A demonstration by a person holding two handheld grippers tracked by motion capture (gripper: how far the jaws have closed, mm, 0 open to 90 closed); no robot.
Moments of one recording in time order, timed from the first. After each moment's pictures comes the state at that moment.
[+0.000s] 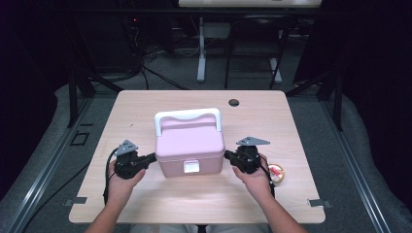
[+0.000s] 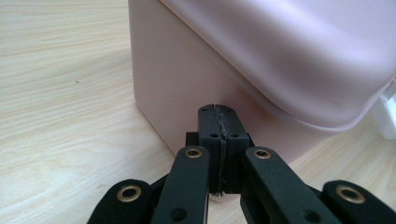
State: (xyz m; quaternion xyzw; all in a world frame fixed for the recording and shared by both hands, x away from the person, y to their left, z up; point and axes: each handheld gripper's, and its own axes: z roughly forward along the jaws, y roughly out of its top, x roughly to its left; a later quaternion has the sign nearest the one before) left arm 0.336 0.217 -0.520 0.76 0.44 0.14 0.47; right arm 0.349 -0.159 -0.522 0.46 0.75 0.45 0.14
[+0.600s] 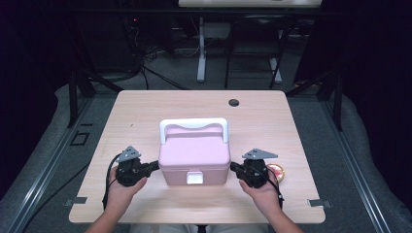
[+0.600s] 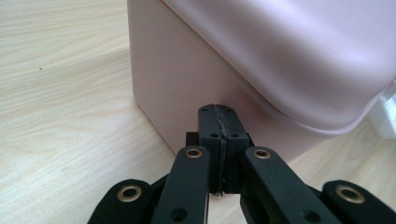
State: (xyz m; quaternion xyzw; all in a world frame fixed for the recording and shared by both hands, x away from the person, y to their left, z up) left arm 0.315 0.212 -0.517 0.77 0.42 0.11 0.47; right arm 0.305 -0.170 -0.519 0.46 0.76 0.44 0.14
